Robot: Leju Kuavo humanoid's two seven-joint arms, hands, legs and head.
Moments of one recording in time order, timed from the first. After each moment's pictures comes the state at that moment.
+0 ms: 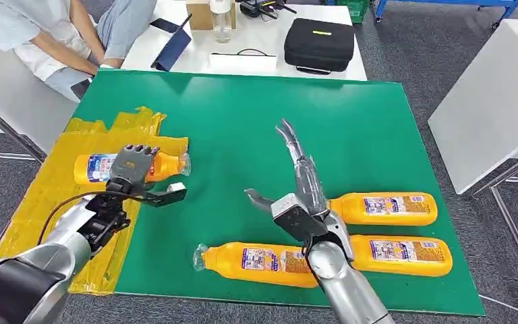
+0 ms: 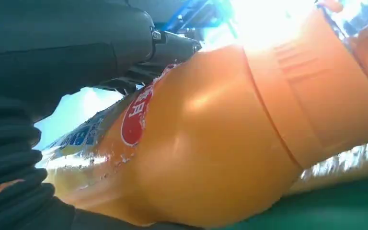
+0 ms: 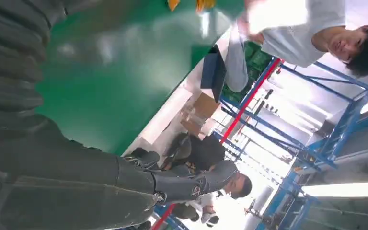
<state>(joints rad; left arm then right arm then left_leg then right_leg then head) -0.76 0.15 -0.45 -0.34 -1.53 0.38 0.15 -0.32 0.15 0.51 -1.30 0.45 -0.34 -0.47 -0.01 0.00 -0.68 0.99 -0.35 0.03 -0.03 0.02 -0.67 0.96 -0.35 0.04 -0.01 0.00</state>
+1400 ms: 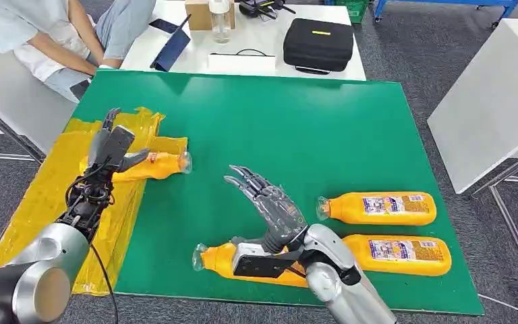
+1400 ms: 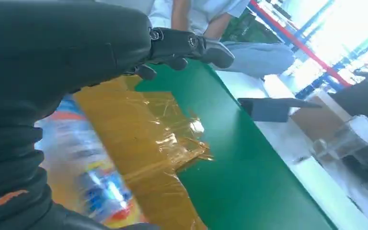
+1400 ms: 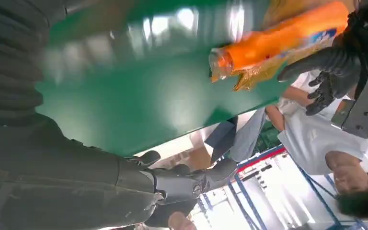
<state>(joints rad) -0.78 0.09 0.23 -0.40 -0.71 0.18 -0.51 -0.30 0.03 0.68 -1.40 0.75 -0.11 -0.36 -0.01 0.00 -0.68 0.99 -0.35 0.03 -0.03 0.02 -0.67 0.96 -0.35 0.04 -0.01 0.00</state>
